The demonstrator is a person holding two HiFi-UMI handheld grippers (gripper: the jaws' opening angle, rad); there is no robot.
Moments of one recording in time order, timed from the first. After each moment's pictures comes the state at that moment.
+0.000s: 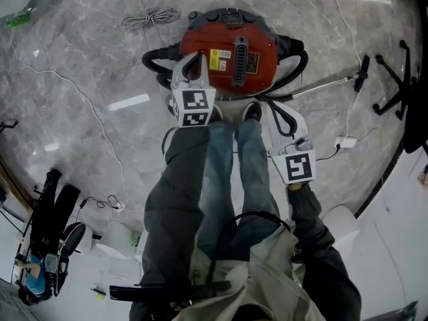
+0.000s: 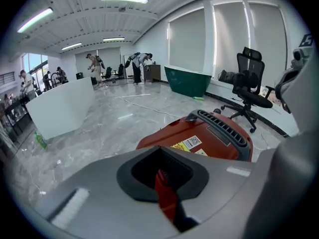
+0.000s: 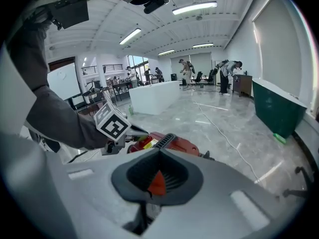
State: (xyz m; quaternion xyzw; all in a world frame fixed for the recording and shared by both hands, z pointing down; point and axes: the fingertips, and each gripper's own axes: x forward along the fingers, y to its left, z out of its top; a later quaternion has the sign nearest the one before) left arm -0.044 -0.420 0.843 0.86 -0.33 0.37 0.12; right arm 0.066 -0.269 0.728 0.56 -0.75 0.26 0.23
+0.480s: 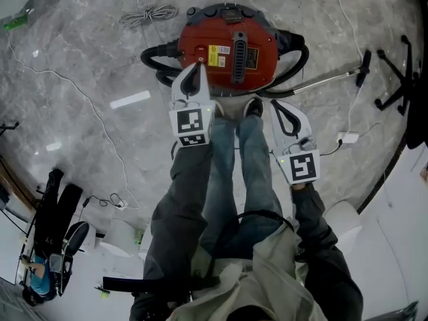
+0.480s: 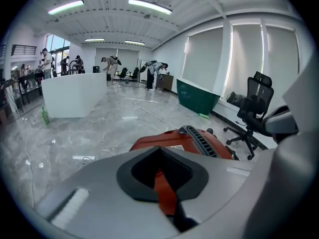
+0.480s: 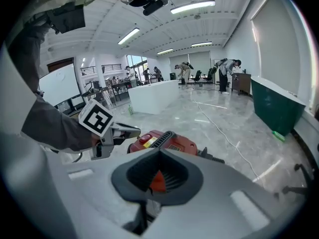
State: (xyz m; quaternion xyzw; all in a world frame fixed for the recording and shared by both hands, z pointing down) left arm -0.057 -0.394 0.807 0.86 -0.39 0.28 0.20; right arm 0.070 -0.259 0.729 0.56 -0.75 0.27 0.23
